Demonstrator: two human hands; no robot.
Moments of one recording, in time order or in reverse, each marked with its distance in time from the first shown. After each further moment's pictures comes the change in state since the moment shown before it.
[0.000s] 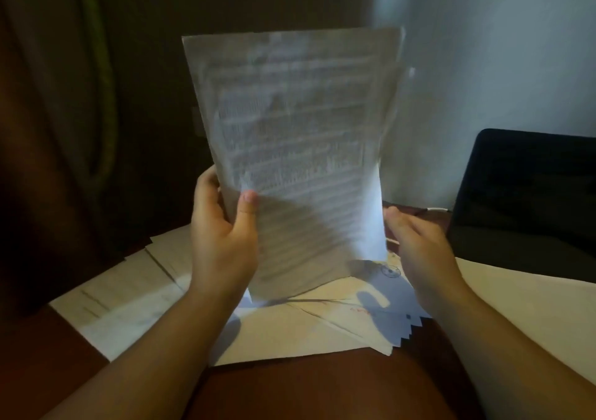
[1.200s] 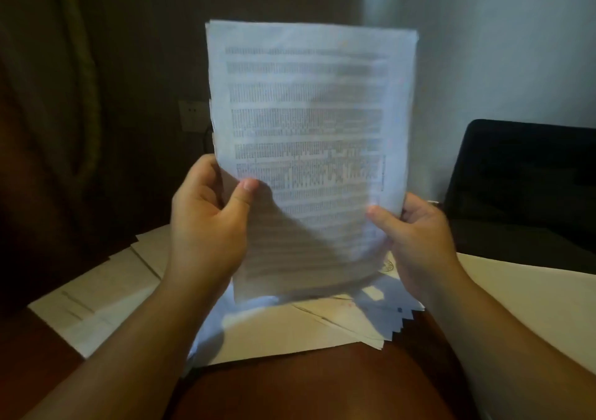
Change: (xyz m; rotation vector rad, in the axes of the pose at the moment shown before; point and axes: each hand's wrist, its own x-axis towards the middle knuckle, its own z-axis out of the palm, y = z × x) left_hand 0.003 0.026 0.000 -0.006 -0.120 0.003; right_hand -0.010 -0.021 -0.001 0.289 -0.056 -0.043
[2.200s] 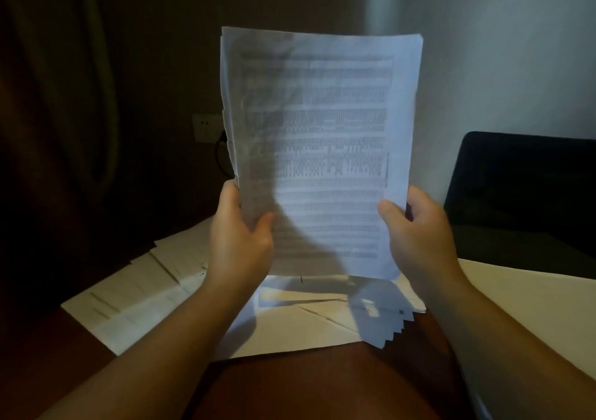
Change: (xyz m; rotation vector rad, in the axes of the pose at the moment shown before) left_hand -0.003 -0.020 0.011 0.184 0.019 -0.116; right_hand 0.001 -0.011 0.004 -0.336 0.078 -0.155
